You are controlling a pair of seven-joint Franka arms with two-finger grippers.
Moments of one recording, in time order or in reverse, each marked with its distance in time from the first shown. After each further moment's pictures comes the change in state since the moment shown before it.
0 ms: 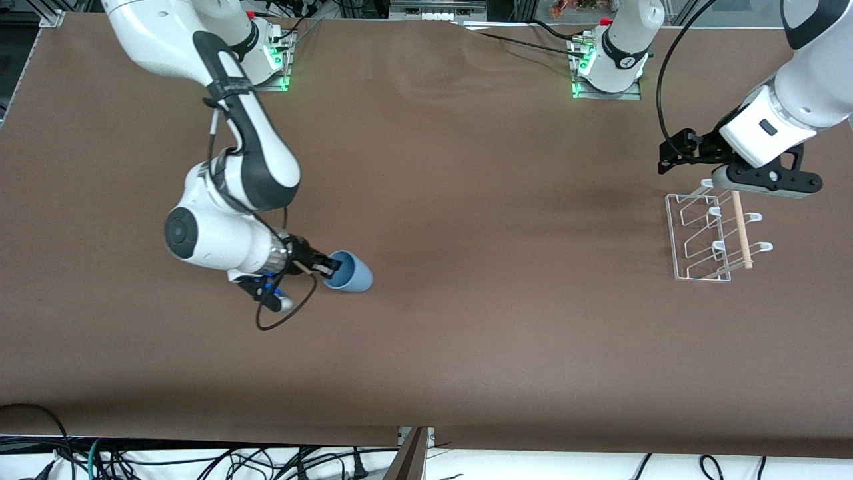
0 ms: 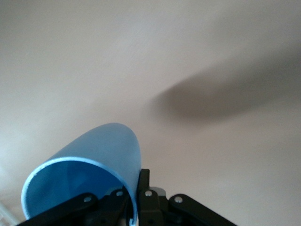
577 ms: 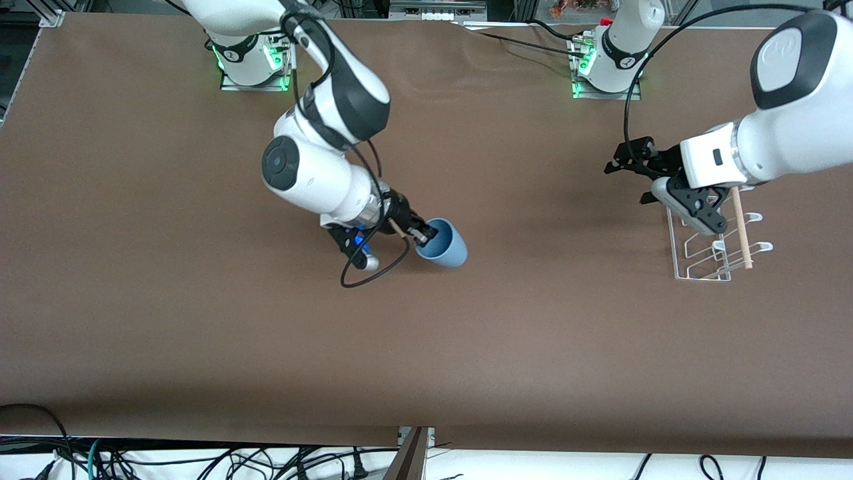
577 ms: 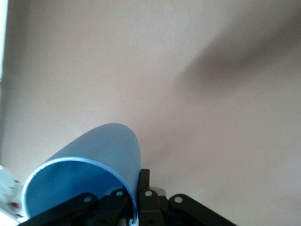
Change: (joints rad) left arm 0.010 0.148 0.003 -0.002 -0.356 0.005 0.543; right arm 0.218 0.001 0.029 0.166 0.044 0.120 0.552
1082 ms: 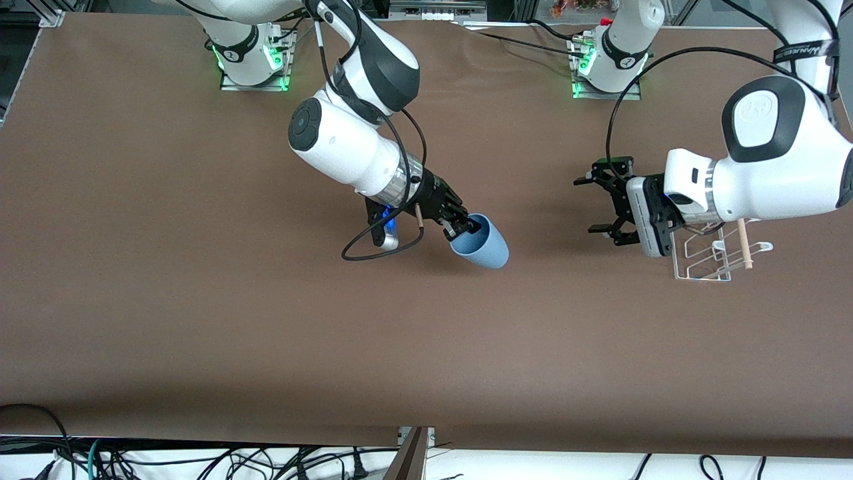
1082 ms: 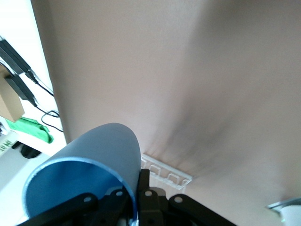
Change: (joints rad) left arm -0.004 0.105 -0.005 0.000 -0.273 0.107 0.611; right arm 0.018 0.020 0.070 0.035 0.056 0.213 0.334
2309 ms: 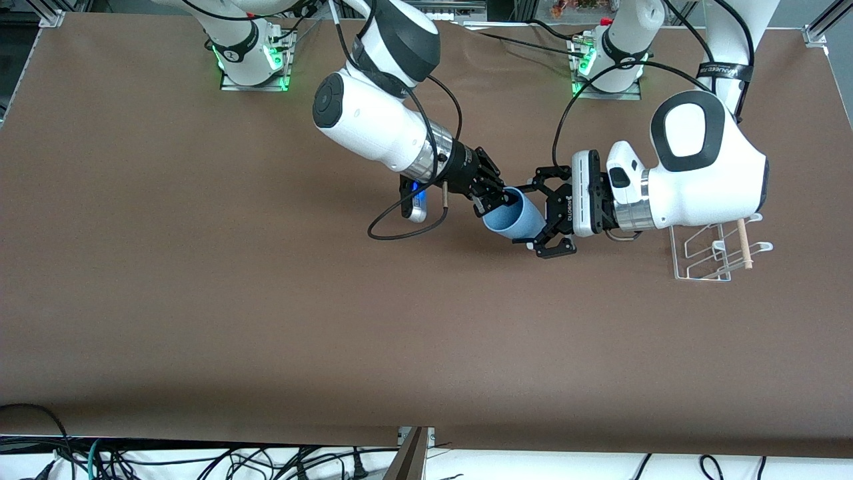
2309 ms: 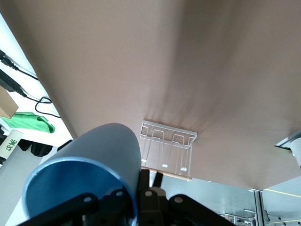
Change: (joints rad) left arm -0.139 0.055 -0.007 0.002 -0.264 0.199 0.550; right arm 0.007 0.015 0.091 0.068 0.011 -0.002 0.218
